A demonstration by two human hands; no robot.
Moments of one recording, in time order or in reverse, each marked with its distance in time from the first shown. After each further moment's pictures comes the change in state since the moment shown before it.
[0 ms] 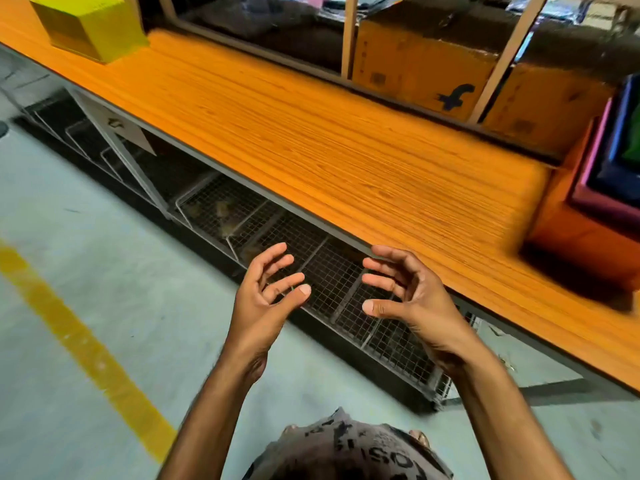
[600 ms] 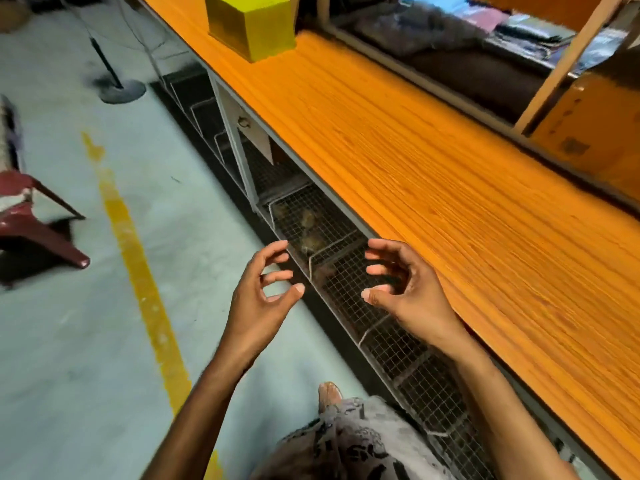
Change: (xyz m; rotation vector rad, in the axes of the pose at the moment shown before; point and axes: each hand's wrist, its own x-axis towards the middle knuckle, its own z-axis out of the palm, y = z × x) left_hand 0.164 0.051 -0.208 0.221 0.325 0.089; right_hand 0.257 -0.035 0.210 -0.207 -0.286 -0.135
